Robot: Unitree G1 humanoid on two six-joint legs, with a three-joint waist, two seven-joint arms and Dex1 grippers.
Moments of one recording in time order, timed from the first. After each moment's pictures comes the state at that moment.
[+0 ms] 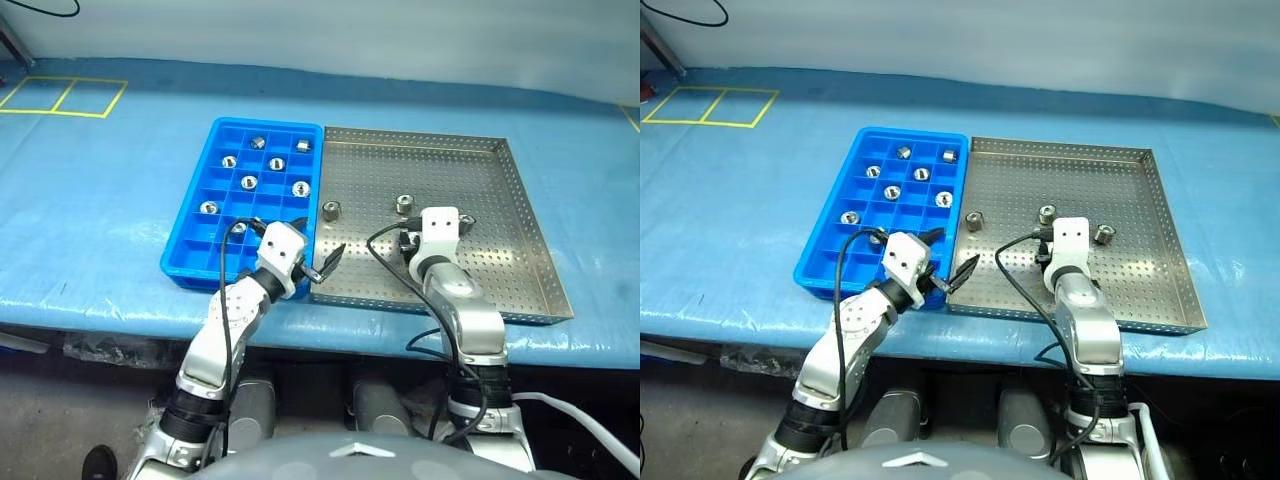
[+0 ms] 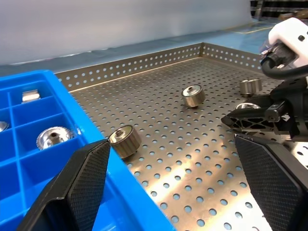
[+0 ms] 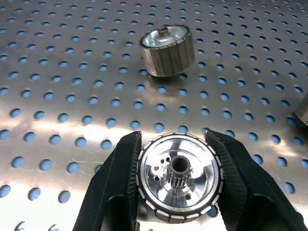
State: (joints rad) left arm -0.04 0.12 -0.26 -0.31 -0.07 0.32 -0.37; right arm -0.20 -0.07 -0.05 -0.21 -0.01 0.78 0.00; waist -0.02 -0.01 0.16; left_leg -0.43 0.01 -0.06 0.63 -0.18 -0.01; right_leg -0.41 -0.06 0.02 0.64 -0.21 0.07
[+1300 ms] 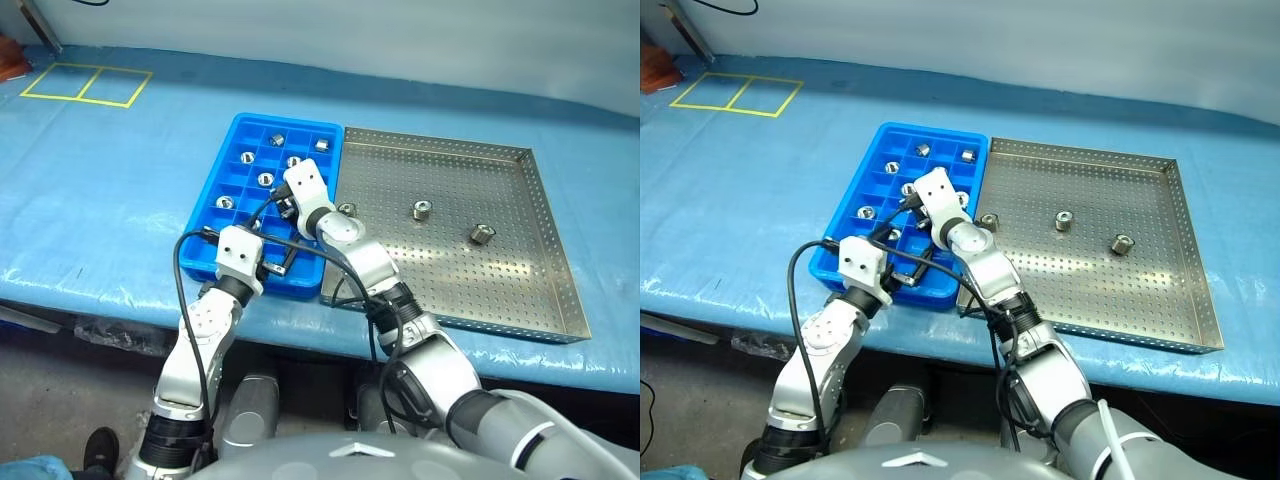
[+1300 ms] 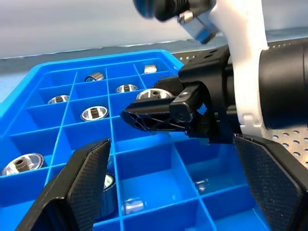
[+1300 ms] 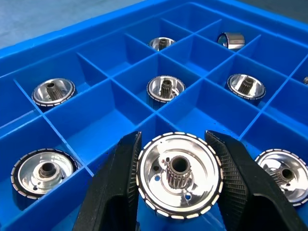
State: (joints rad) left arm 0.06 0.14 -0.15 -0.39 -0.06 0.31 -0.23; right arm -0.68 0.12 0.24 0.43 -0.03 0.44 0.15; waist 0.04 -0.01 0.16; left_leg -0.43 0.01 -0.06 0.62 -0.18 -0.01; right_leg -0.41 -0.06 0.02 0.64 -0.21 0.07
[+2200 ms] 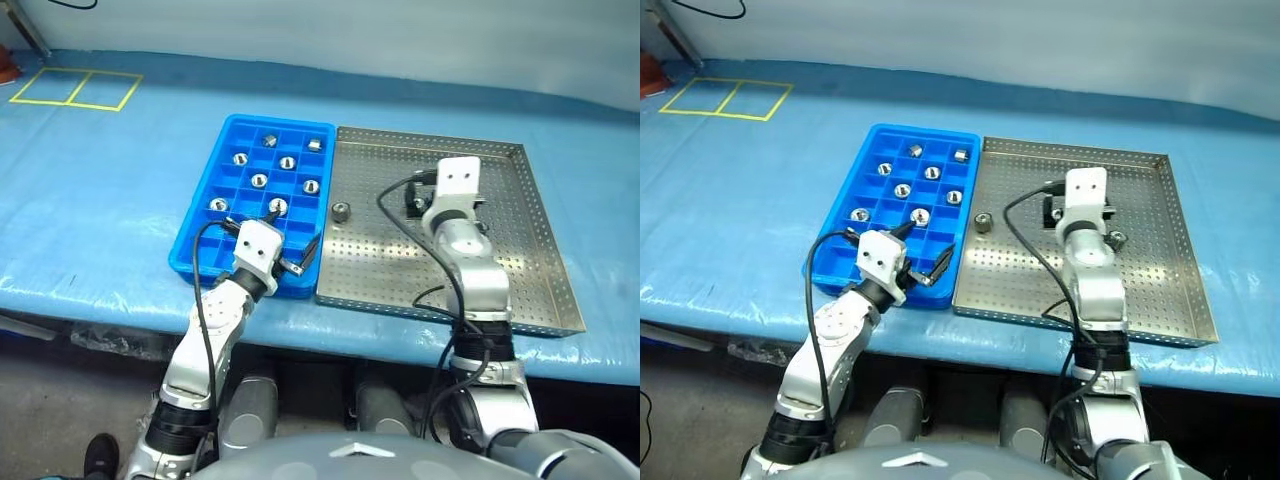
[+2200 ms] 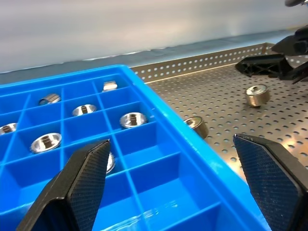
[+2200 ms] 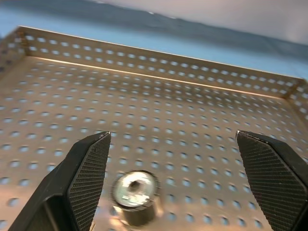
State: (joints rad) left arm -0.03 0.15 -0.22 -0.35 -0.06 0.31 -0.32; right arm -0.40 -0.14 -0.15 -0.08 -0.05 0.65 -0.08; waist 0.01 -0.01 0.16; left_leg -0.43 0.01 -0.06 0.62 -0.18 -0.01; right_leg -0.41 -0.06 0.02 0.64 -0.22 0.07
